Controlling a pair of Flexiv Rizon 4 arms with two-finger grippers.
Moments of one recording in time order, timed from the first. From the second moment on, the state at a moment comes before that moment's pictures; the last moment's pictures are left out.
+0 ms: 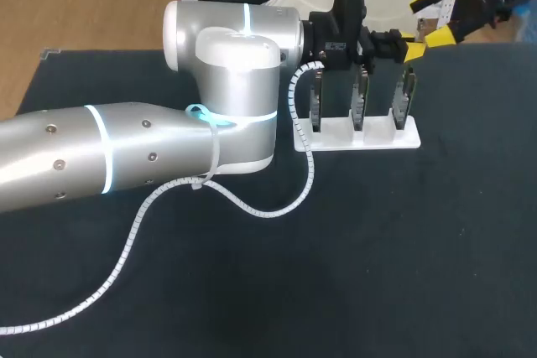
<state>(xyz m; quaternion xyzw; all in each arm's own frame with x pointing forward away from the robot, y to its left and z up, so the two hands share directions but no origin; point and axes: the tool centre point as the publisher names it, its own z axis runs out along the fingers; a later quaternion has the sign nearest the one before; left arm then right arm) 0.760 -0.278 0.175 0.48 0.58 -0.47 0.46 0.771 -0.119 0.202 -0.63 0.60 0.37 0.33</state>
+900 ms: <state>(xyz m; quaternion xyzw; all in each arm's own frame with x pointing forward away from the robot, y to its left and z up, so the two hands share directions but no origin) 0.761 -0.278 0.175 0.48 0.58 -0.47 0.46 0.775 -0.116 0.203 -0.62 0.61 0.36 0.33</state>
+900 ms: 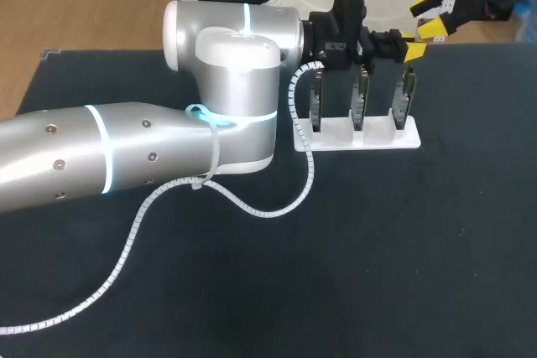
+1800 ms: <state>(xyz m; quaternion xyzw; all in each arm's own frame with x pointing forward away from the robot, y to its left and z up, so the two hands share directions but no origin) 0.763 -0.279 0.174 0.48 0.58 -0.47 0.46 0.775 -0.115 0.201 -0.62 0.61 0.36 0.33</state>
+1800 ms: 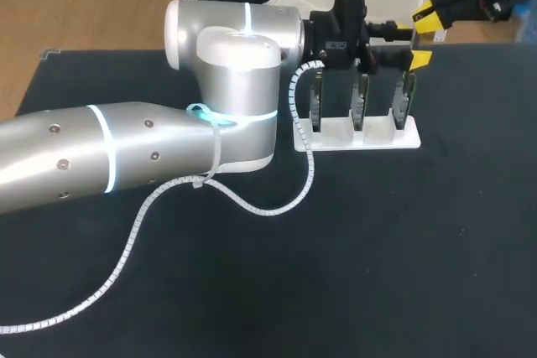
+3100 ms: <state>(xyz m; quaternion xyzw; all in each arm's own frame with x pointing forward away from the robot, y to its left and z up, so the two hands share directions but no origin) 0.755 -0.244 0.143 0.58 0.66 -0.38 0.30 0.779 -0.120 0.203 -0.62 0.61 0.35 0.34</state>
